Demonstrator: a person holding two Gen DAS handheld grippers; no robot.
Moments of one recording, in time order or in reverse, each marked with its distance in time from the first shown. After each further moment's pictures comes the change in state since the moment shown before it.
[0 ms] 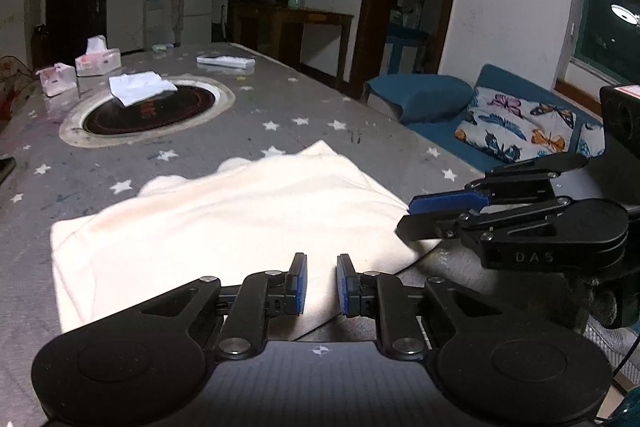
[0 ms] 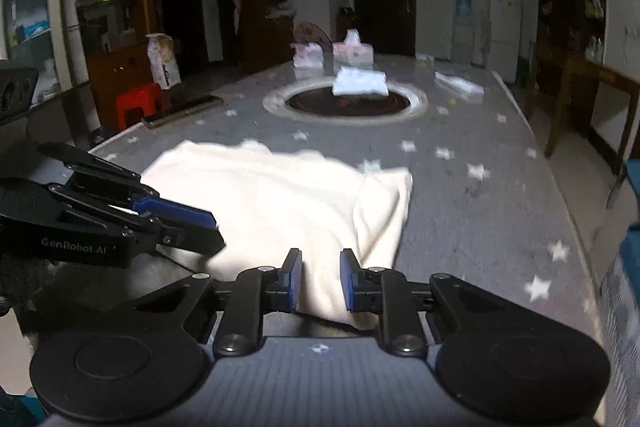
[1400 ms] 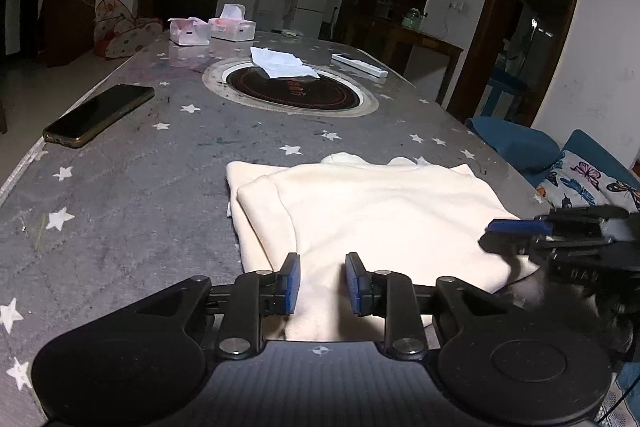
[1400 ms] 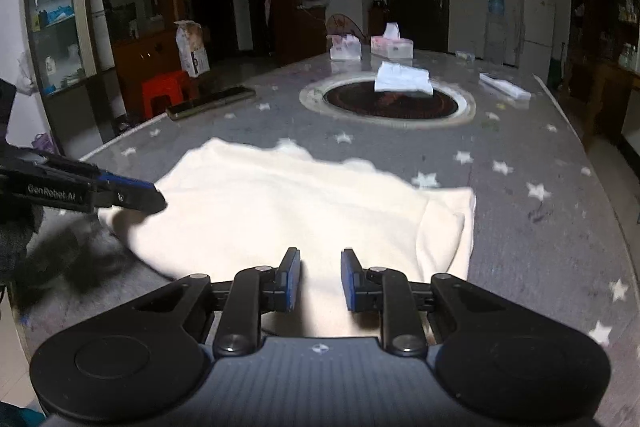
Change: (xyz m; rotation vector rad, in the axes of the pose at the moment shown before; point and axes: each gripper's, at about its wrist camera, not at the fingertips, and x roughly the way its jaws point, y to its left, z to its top) left arm -0.046 0.089 -0.028 -0.271 -0.023 0.204; right arm 0.041 0.017 0.018 -0.036 0.035 0.083
